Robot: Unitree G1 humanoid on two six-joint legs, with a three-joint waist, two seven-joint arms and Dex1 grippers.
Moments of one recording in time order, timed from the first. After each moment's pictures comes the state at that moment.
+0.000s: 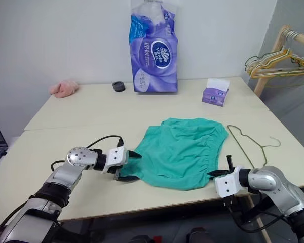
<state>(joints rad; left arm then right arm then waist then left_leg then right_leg) -0.51 0.63 -0.29 0.59 -0.01 -0.23 -1.28 -0.14 -0.88 0.26 0.07 -0.27 -0.54 0.84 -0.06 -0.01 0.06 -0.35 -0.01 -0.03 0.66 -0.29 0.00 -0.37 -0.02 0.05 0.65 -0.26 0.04</state>
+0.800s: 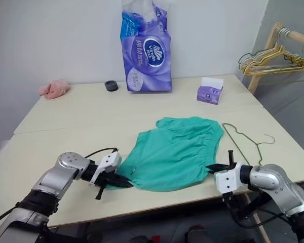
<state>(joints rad) -0.33 0.78 -0.27 0.21 -0.15 0.28 -1.53 -0.16 -0.87 0.20 0.06 -0.26 -0.56 0.78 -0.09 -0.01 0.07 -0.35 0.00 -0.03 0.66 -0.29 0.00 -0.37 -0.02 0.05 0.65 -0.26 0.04</state>
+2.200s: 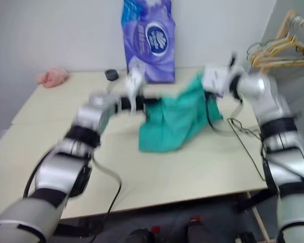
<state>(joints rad) -1.36 0.40 -0.17 1.00 -0.13 0.08 -0.65 -1.36 -0.61 0.30 0.92 -0.37 -0.48 0.47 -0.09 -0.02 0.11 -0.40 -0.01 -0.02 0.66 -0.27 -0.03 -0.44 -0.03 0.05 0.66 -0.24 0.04</state>
